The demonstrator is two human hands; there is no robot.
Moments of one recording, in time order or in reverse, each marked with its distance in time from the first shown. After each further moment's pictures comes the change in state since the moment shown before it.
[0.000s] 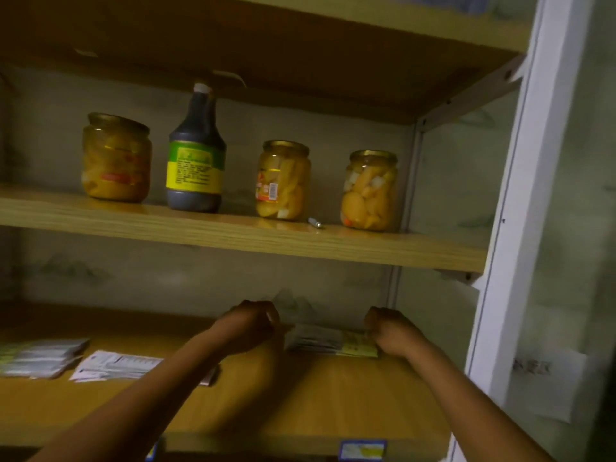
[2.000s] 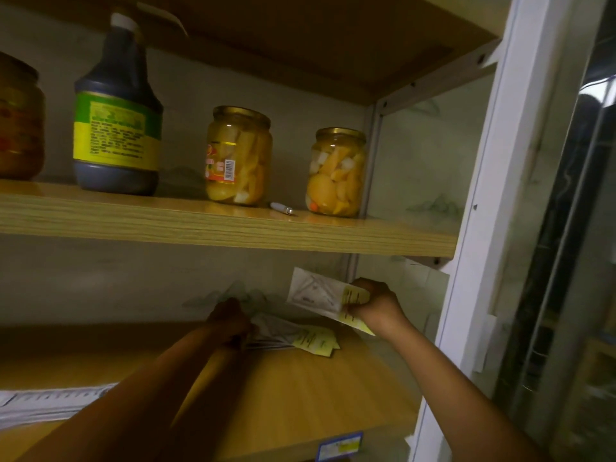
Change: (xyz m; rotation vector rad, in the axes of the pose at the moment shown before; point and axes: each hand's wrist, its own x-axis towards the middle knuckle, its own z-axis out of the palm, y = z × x) left_hand 0.100 -0.022 0.071 -0.365 -0.125 -0.290; right_hand -0.029 -0.010 -0.033 0.458 0.352 0.238
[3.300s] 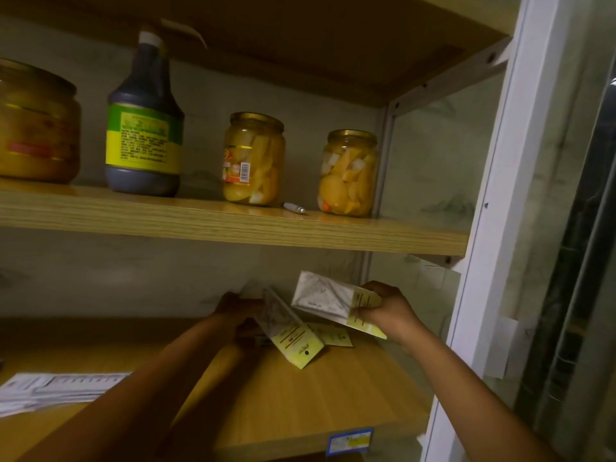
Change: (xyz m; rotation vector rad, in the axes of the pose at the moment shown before) left_hand -0.031 0.007 -0.014 -0.639 0.064 -0.092; right_hand -0.016 -0.001 -0.002 0.259 -0.066 -0.021
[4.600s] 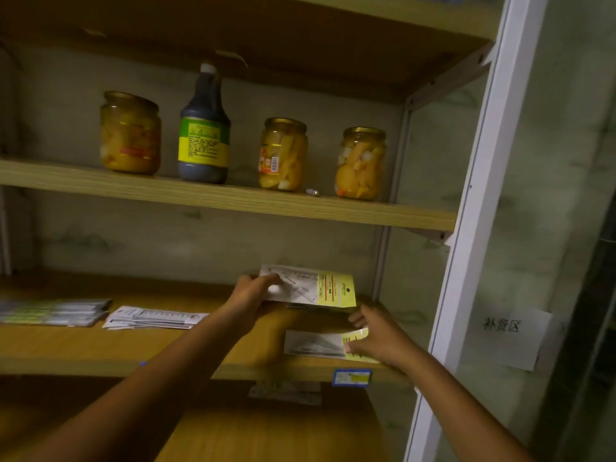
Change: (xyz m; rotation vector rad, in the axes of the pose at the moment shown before) left_hand -0.141 0.013 -0.005 -0.342 0.050 0.024; right_hand -0.087 0.026 0.024 -0.270 -0.355 -0.057
